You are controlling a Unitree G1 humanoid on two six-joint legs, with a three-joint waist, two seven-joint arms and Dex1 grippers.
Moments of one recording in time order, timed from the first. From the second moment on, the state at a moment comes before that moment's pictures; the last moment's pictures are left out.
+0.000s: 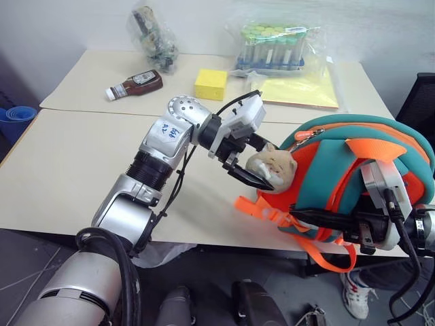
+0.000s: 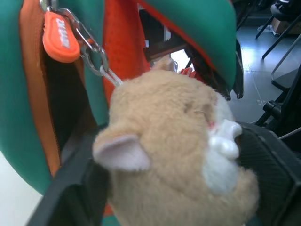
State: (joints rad) left arm -1.20 0.28 -0.33 0.49 -0.31 0.34 -1.50; right arm 0.02 -1.00 -0.47 -0.68 1.21 0.87 0.83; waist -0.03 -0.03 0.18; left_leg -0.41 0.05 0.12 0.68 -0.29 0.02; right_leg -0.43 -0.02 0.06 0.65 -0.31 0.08
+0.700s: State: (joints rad) left arm -1.21 0.40 -0.36 0.89 0.02 -0.30 -1.43; right arm 0.11 -0.96 -0.53 -0.60 1.07 0.77 0.85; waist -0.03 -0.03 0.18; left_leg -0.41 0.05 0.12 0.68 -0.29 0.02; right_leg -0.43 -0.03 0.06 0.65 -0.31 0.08
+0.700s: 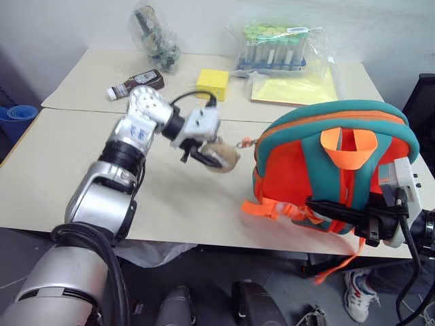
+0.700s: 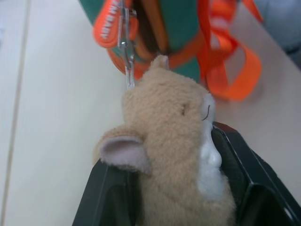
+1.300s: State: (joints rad) left arm -1.07 0.37 -0.23 0.79 -0.04 -0.06 -1.37; right arm 0.24 -1.02 -0.70 -0.38 0.87 0.71 1.04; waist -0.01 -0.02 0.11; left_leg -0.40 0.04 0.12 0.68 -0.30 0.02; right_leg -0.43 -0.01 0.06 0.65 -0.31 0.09
